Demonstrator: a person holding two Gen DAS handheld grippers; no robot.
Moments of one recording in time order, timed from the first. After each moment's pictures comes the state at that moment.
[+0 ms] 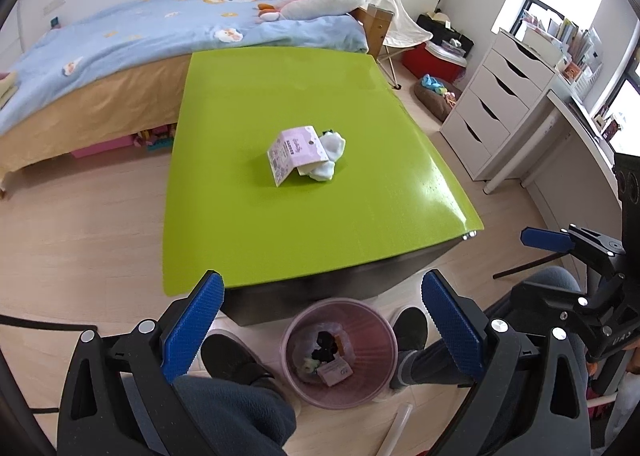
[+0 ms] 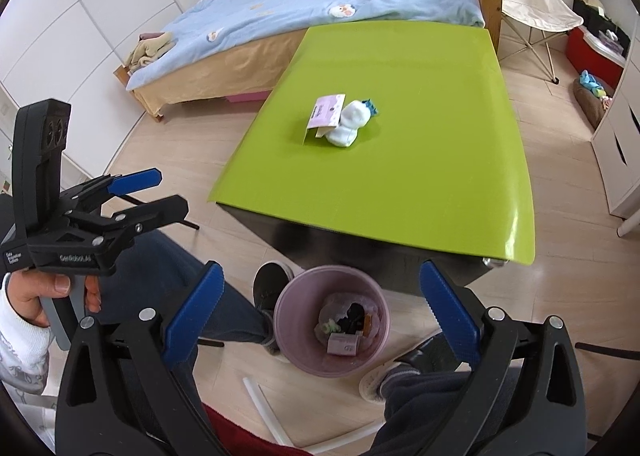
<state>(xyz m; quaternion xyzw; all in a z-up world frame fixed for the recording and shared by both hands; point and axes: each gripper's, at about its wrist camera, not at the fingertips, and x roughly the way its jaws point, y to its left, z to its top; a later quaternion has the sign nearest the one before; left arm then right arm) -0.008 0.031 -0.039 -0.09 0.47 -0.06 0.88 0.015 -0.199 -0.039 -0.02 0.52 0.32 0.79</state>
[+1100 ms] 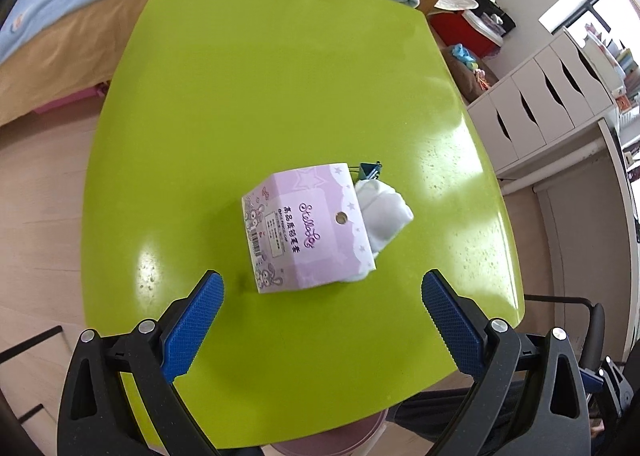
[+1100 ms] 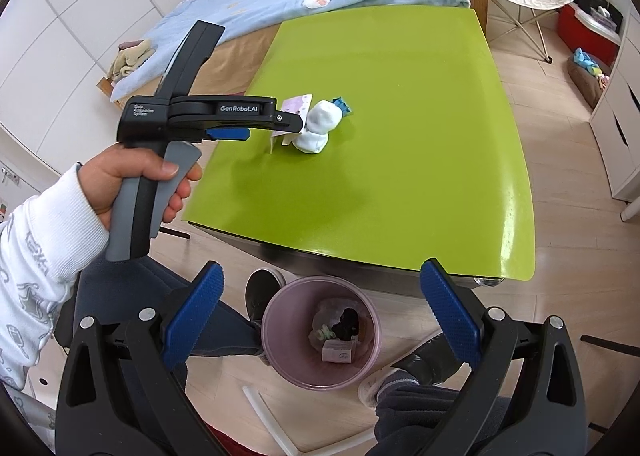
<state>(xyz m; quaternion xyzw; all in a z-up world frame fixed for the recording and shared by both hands) 0.174 0.046 -0.125 -0.16 0.58 -0.06 0.80 0.058 -0.204 -0.064 0.00 0.54 0.30 0.79</state>
